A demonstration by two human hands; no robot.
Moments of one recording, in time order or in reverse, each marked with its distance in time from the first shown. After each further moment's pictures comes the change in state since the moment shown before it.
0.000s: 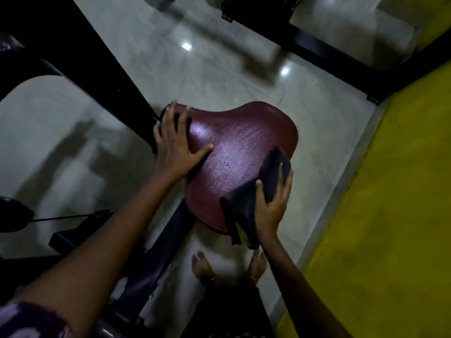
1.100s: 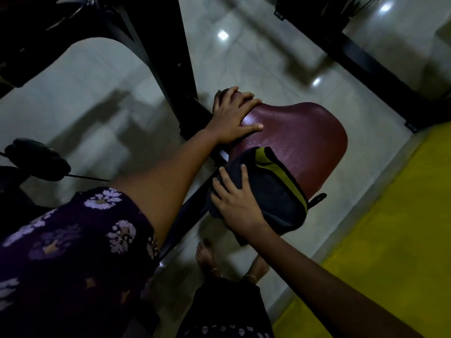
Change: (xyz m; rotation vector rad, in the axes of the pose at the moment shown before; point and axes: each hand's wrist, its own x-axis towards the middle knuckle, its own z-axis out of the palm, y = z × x) left_hand 0.045 -0.024 0.000 0.043 -0.262 0.198; right_hand -0.048 -0.056 0.058 -1.262 -0.859 -1.345
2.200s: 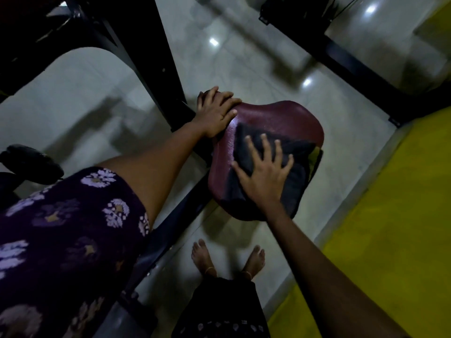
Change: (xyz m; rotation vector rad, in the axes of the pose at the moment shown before) left_hand 0.006 0.007 -0.008 0.055 -0.091 -0.123; right_hand -0.019 0.060 0.015 0.461 0.291 0.842
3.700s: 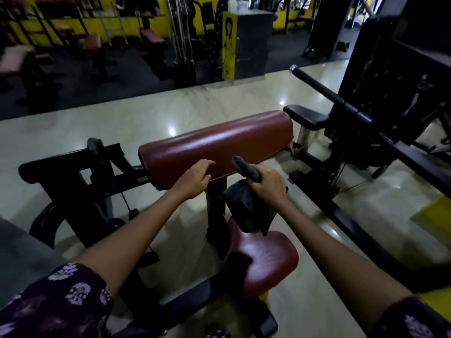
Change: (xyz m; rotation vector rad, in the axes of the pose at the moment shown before) left_hand -0.234 0.086 -0.306 -0.214 0.539 -0.205; right_hand 0.079 -0.083 -0.368 0.487 0.058 -0.588
